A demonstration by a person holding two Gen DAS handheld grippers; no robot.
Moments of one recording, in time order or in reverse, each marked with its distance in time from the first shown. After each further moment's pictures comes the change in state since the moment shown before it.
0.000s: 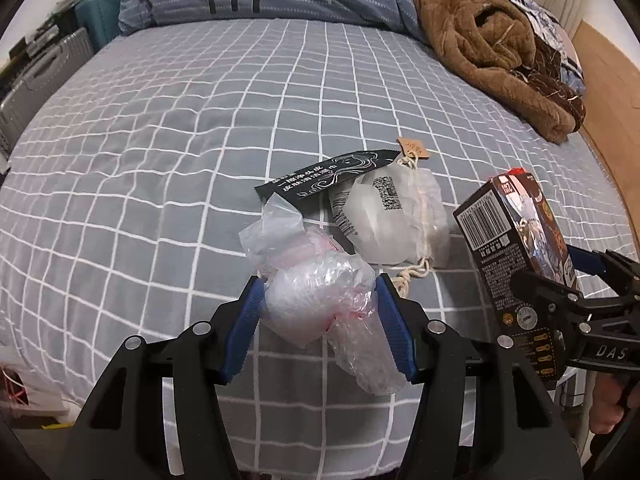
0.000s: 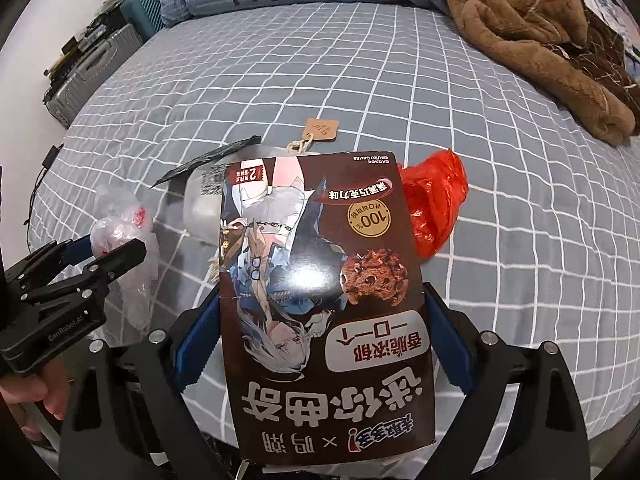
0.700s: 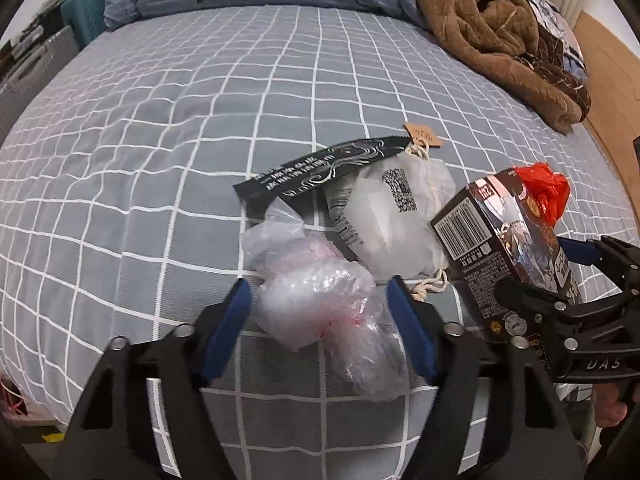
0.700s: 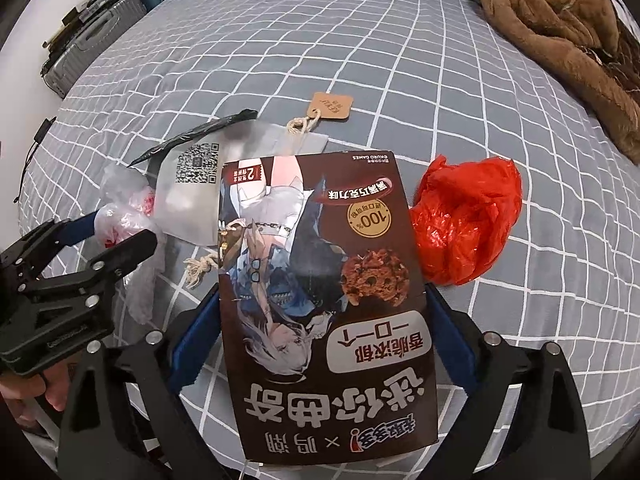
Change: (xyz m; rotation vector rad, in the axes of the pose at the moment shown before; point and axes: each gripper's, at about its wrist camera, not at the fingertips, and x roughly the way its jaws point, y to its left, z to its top) left arm 0.049 -0.002 0.010 0.020 0.039 -0.012; right arm 0.048 0.004 0.018 -0.075 0.092 0.003
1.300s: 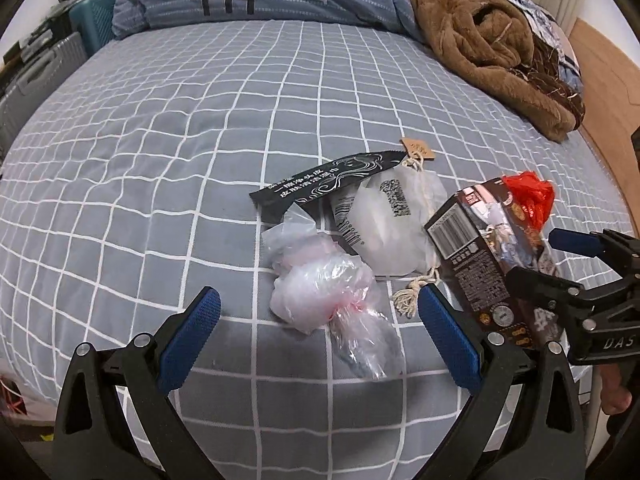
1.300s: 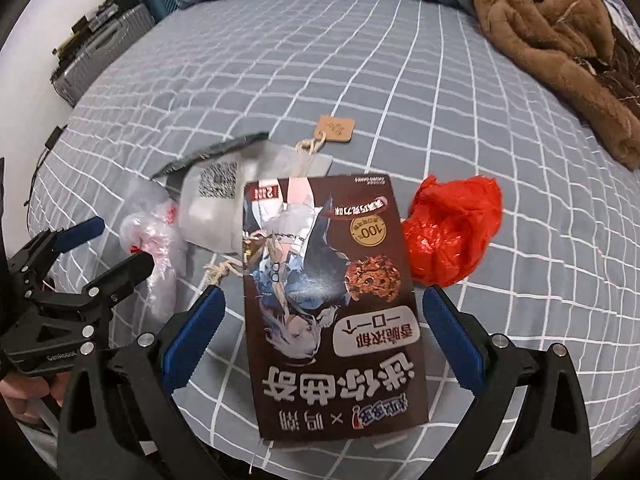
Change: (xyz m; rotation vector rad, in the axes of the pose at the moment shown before) left arm -0.021 0.004 -0.005 0.001 -0.051 0.007; right arm -0.022 0.001 0.000 -0.010 -0.032 0.009
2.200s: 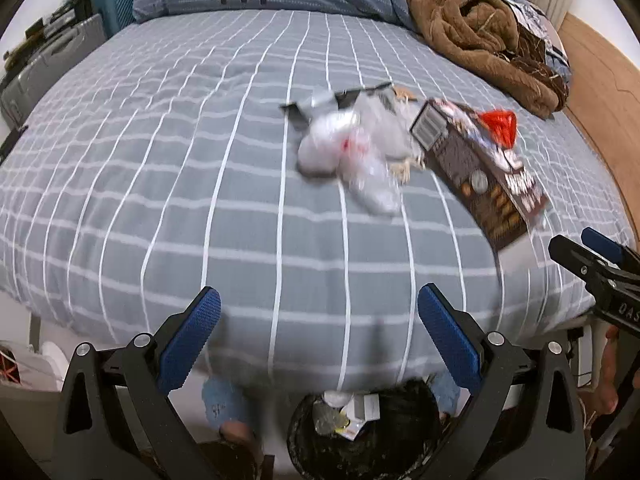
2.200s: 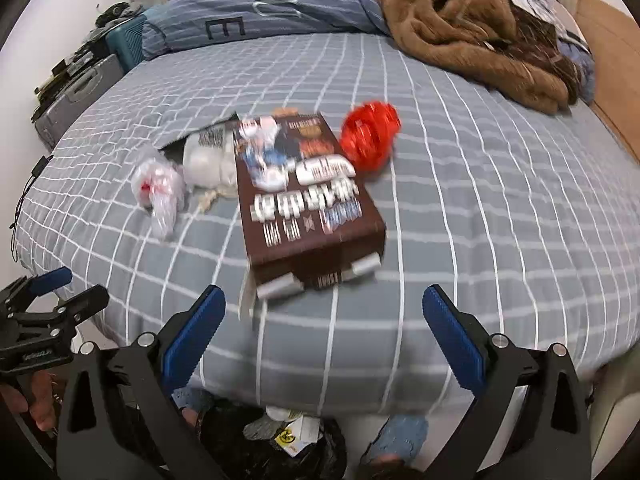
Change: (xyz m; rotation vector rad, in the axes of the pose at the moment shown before) left arm -0.055 0.012 -0.096 -0.013 -0.004 -0.008; right arm -0.061 0.006 -0.121 0.155 -0.218 -0.133
